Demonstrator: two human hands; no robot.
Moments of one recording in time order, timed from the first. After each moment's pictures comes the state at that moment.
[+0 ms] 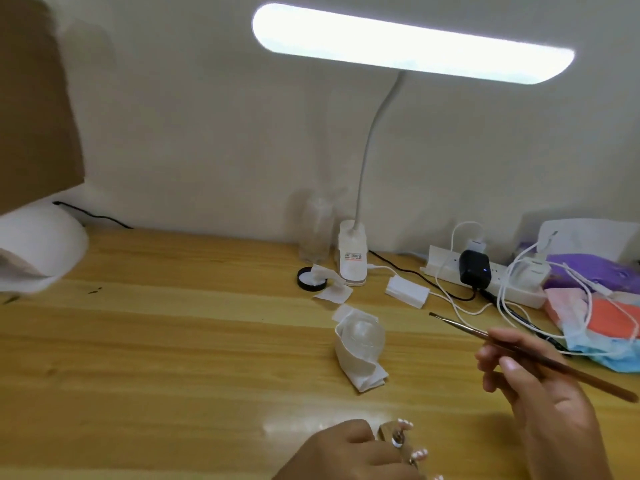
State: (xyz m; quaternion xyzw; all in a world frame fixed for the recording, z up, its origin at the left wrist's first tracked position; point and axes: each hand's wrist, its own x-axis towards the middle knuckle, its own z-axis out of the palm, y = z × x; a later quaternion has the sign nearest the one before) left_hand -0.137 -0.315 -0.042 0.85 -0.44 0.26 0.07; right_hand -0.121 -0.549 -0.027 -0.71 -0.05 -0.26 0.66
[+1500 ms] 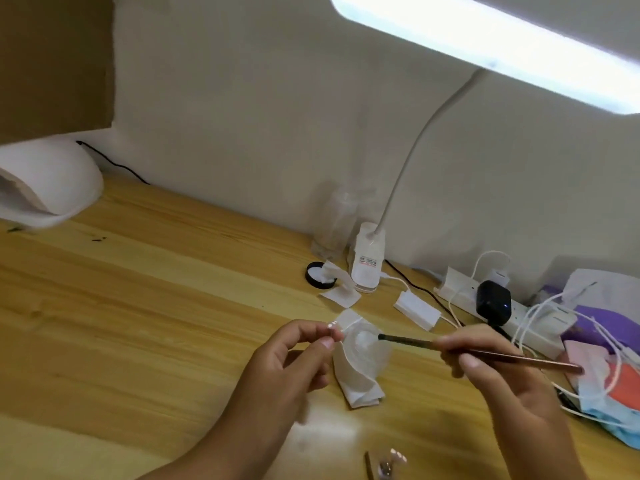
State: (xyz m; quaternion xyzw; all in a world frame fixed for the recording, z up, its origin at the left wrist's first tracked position) left_hand -0.100 -0.308 -0.036 0.57 0.03 0.02 0.82; right_hand -0.088 -0.525 0.014 -0.79 -0.18 -0.14 0.57
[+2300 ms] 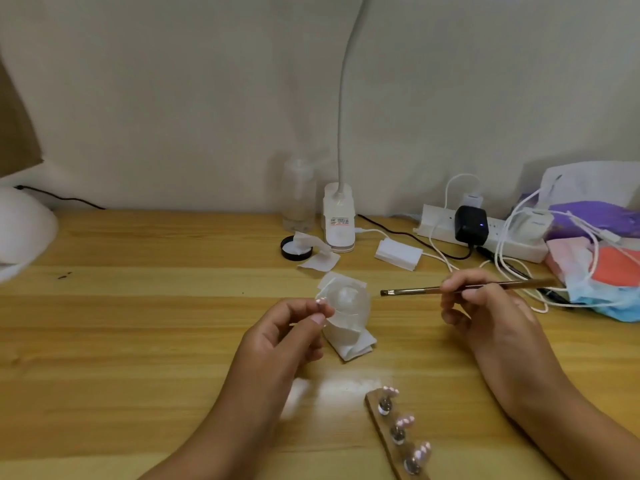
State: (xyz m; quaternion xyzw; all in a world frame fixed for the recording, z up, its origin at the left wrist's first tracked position) left_hand -0.105 -0.311 -0.029 0.62 -0.02 0.00 0.78; right_hand -0.088 -0.540 -0.015 -0.65 -0.03 -0.12 0.75
